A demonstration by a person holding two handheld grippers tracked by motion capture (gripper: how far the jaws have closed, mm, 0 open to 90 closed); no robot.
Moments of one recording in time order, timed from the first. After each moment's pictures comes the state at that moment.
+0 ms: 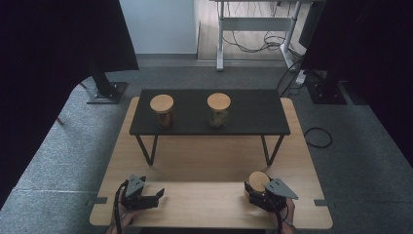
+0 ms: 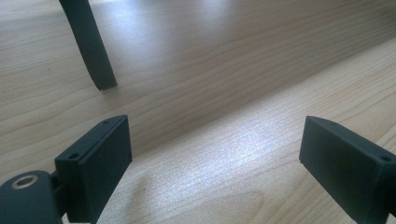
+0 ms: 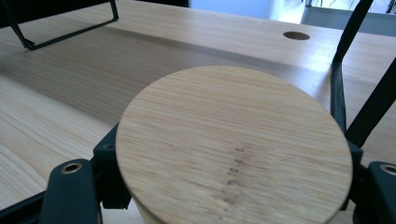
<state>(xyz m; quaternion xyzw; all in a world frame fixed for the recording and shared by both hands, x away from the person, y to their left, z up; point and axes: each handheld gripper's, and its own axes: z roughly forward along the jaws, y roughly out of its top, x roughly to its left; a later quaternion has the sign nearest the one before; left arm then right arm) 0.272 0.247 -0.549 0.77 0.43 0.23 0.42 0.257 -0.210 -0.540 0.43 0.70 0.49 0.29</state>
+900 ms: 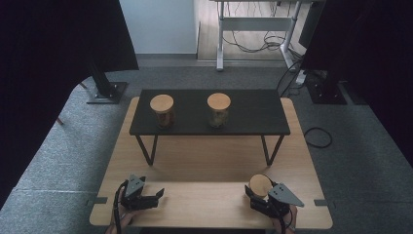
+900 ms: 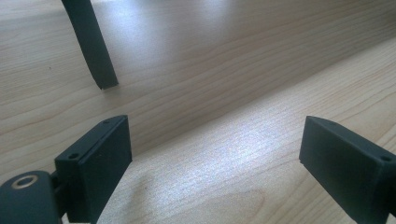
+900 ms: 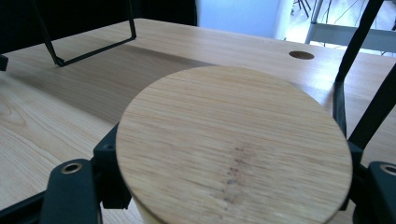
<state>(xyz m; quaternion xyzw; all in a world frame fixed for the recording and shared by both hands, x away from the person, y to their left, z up) 0.272 0.248 -0.549 0.77 0.43 0.23 0.42 0.237 -0.210 -0.525 0.41 0.69 0.51 0.30</state>
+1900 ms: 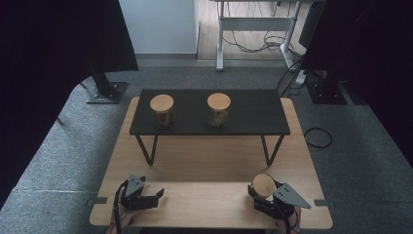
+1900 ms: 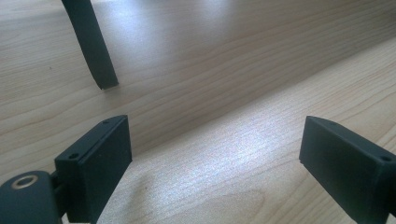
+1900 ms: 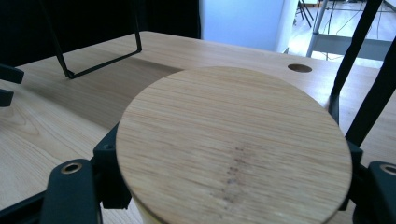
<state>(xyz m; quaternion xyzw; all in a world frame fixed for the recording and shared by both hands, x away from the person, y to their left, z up) 0.272 0.248 -0.549 0.77 0.43 0.23 0.42 0.231 -0.219 -0.512 0.40 0.69 0.53 0.30</state>
